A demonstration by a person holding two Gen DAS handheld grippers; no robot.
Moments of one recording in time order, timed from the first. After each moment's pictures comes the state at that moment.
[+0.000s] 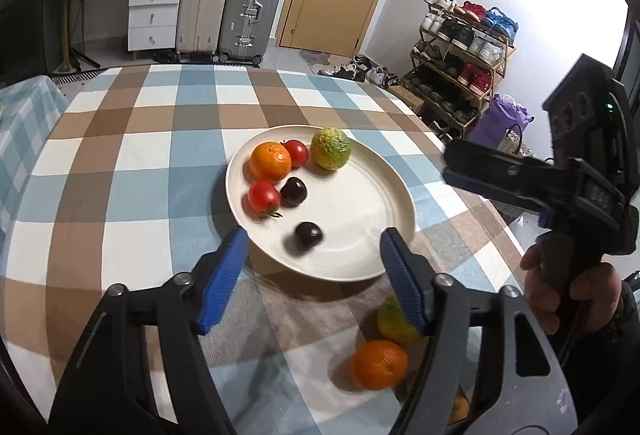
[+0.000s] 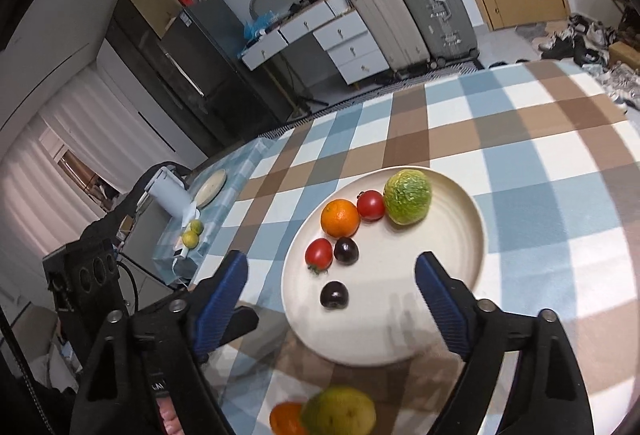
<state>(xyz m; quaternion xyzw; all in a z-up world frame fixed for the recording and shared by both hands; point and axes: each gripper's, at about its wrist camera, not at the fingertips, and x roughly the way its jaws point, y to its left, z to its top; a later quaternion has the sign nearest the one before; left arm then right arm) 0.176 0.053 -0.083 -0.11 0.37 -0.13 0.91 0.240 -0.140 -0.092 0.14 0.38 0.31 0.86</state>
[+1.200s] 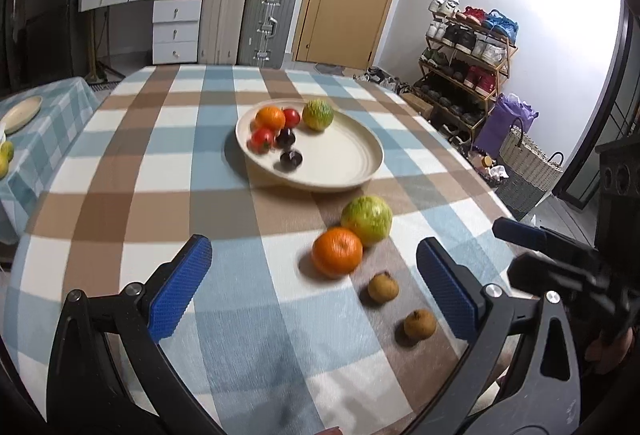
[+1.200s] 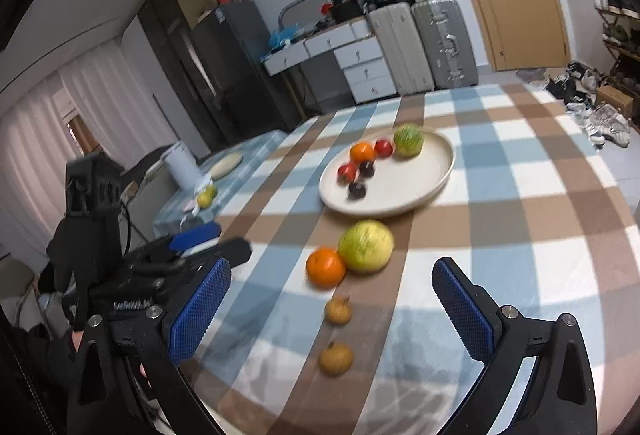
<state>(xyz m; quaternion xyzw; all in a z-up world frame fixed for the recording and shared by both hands) 0.039 0.027 -0.083 -0.10 0.35 -0.09 0.93 0.057 -0.169 -0.104 0.08 0.34 0.32 0.88</state>
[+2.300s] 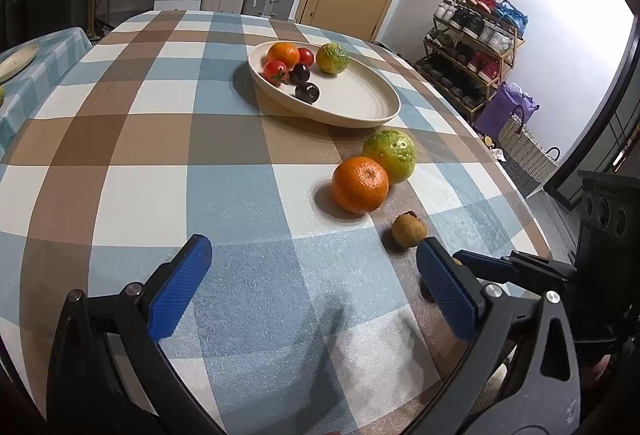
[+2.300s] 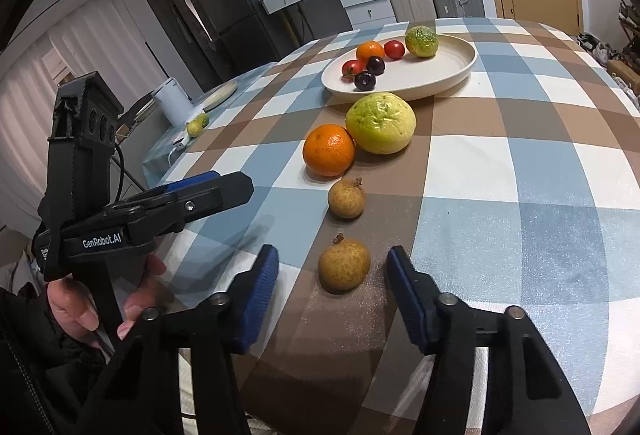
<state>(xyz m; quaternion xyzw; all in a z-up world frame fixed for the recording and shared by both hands) 0.039 0.042 -0.136 -0.13 0.40 -0.10 0.90 0.043 -0.144 -0.170 0.03 0.42 0.32 0.85</state>
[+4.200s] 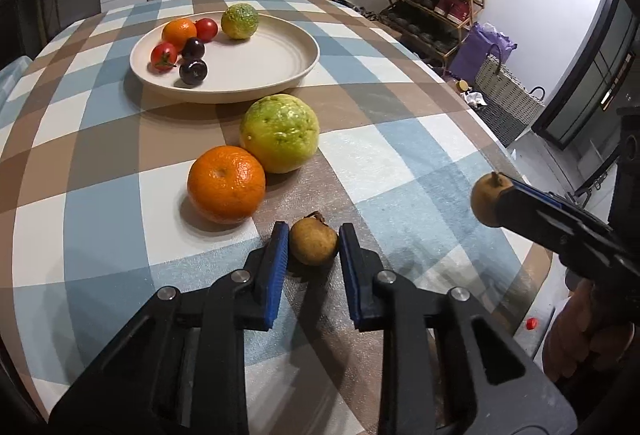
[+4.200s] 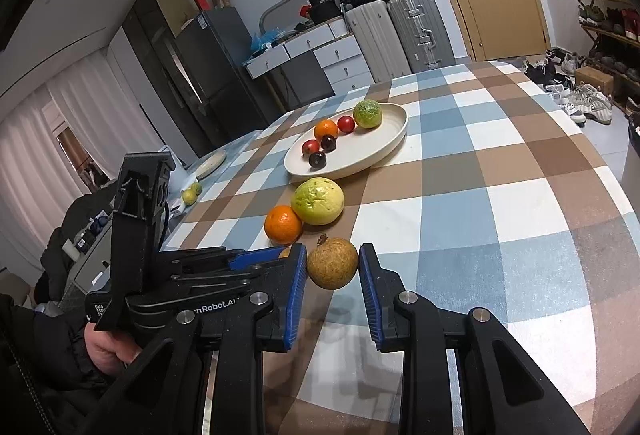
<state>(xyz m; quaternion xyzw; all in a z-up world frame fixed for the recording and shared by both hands) 0.075 -0.052 -0.142 -0.05 0.45 -0.17 0.88 0.040 -0.218 -0.135 0.10 0.33 0.29 0.89</state>
